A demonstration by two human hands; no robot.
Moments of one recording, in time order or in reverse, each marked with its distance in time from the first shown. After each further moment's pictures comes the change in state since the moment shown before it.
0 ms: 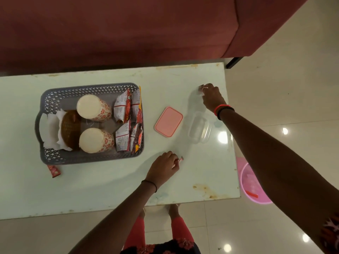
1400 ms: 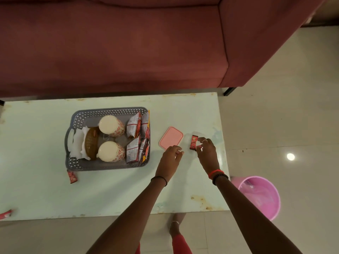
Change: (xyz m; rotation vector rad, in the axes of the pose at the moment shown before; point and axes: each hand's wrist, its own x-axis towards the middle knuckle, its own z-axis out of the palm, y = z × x) left_hand 0.027 0.060 -0.073 -0.488 0.182 -0.301; right_hand -0.163 -0.043 0.002 0.545 0.137 0.194
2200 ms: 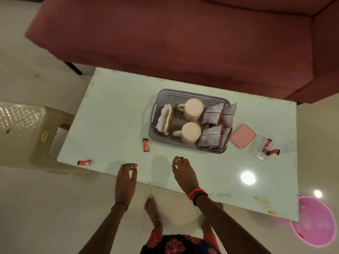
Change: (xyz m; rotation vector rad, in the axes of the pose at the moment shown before) left_hand -0.212 -0.264 -0.247 0.105 0.586 -0.278; right_hand -0.189 -0.185 0.236 -0.303 -0.388 -0.378
